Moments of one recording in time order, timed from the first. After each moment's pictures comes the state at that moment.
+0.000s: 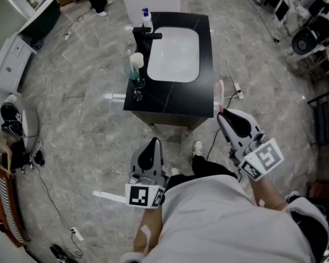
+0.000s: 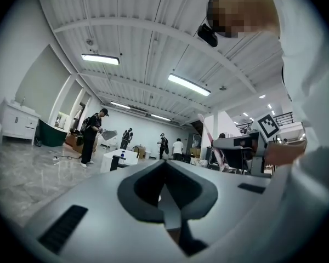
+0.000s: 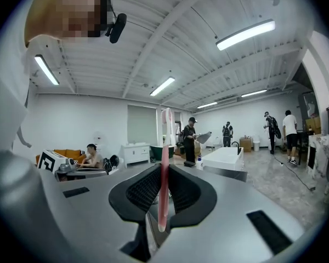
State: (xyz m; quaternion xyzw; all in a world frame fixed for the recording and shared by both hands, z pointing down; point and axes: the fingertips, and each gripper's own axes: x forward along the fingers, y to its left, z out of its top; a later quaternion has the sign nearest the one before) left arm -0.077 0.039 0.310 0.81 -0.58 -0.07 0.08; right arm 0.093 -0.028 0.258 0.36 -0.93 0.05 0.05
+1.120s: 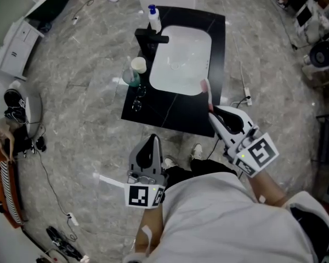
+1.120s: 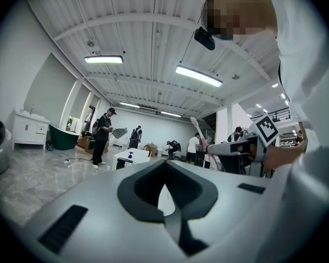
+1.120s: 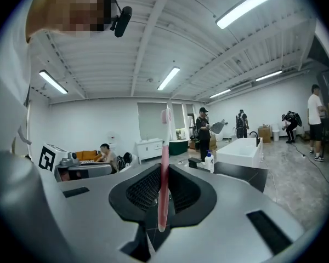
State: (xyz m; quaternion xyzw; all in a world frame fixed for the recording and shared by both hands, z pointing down) left arm -0.063 -0.081 0.304 0.77 -0.63 -0.05 0.08; right arm 0.073 -0.162 0.285 0.26 -0.96 0.08 0.06
